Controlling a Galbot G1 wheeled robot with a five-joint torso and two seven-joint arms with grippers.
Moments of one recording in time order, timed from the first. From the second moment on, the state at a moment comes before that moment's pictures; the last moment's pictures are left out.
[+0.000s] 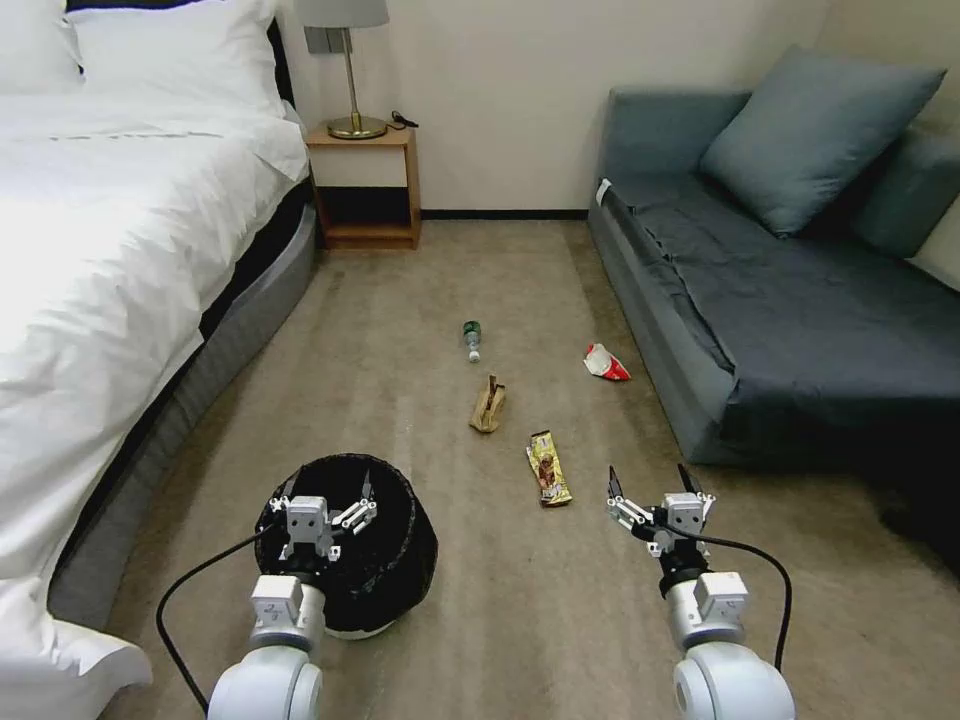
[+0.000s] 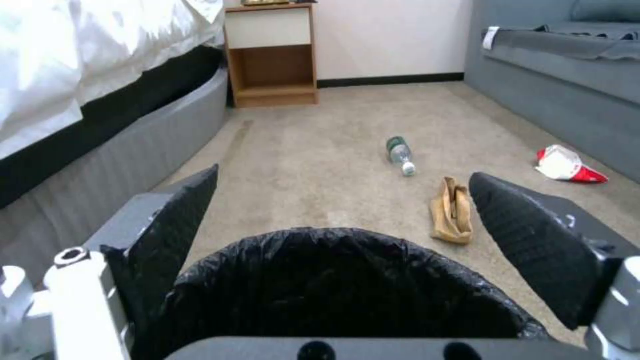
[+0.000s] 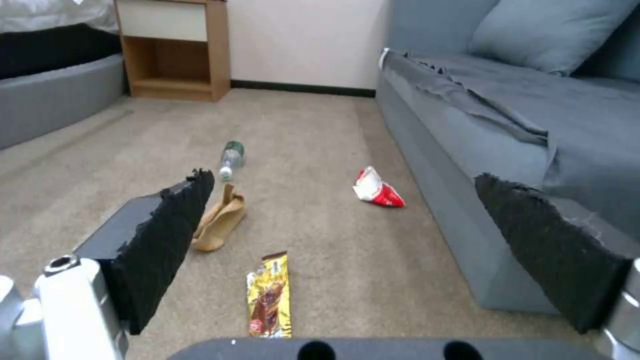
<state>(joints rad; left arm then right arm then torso) 1.55 -1.50 -0.55 -2.00 0.00 0.00 0.00 -1.55 1.50 0.55 2.00 0.00 0.00 0.00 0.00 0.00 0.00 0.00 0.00</state>
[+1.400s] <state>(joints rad) 1.47 -1.49 -0.57 -1.98 -0.07 0.16 -0.03 -1.57 1.61 0.57 2.13 -0.10 -0.10 0.10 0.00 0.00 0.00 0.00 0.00</state>
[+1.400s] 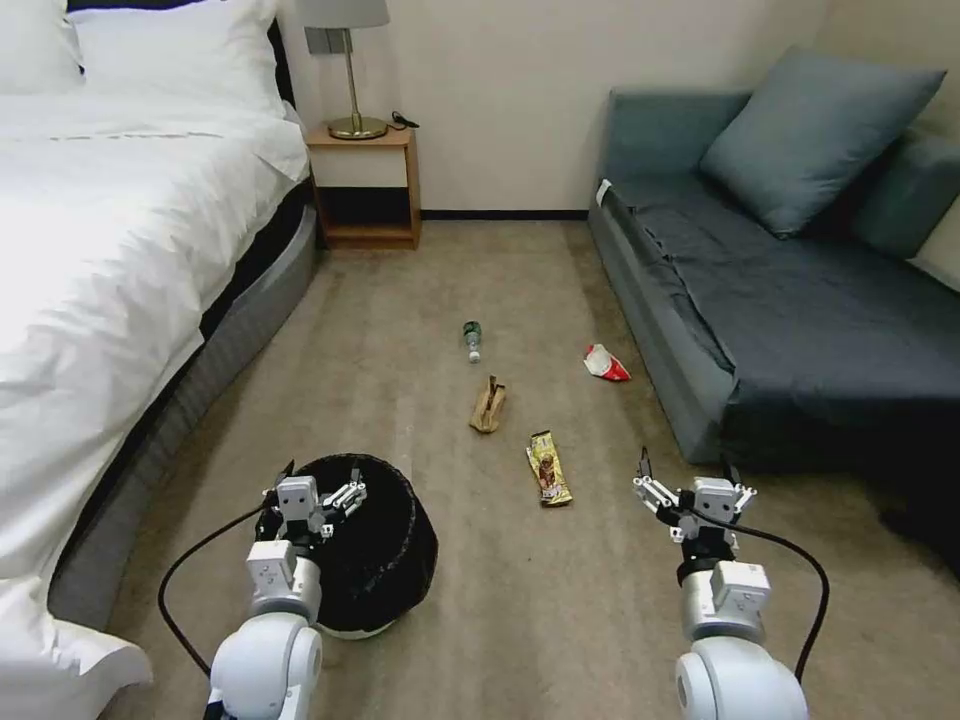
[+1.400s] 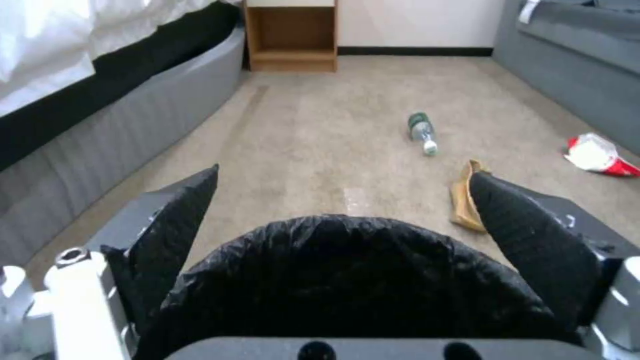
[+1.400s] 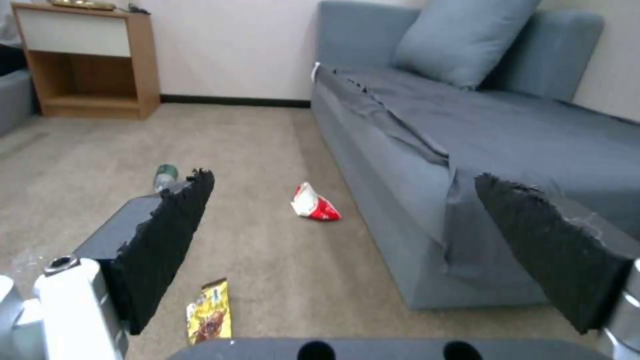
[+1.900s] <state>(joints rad) 1.51 -1.31 -0.63 -2.16 -0.43 0.49 -0.30 -1.64 1.57 0.46 2.13 -0.13 -0.11 0.13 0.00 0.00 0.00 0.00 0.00</state>
